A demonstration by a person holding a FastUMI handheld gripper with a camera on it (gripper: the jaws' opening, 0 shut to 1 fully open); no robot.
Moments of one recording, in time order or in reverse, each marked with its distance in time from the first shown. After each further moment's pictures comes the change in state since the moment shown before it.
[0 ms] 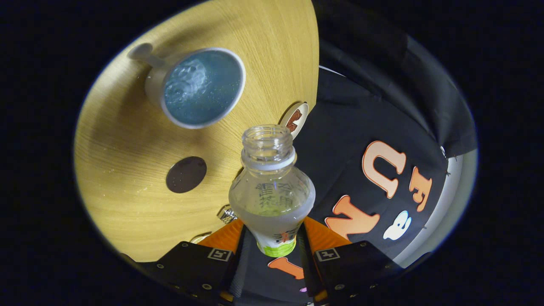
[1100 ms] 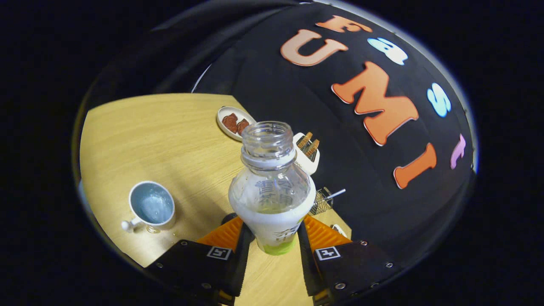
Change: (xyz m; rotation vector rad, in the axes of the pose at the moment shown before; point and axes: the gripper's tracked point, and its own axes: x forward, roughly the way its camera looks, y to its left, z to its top) arm -0.012 0.011 -0.051 1.348 0.080 0.229
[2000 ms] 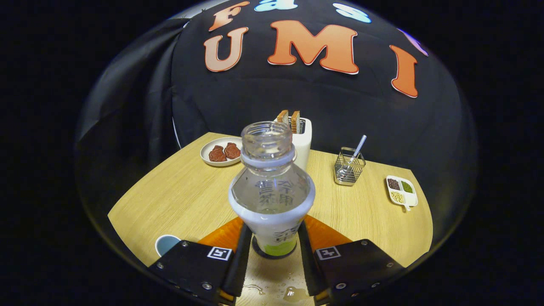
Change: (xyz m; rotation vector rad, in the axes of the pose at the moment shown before) arm 0.066 -0.005 -0.027 0.598 0.018 0.184
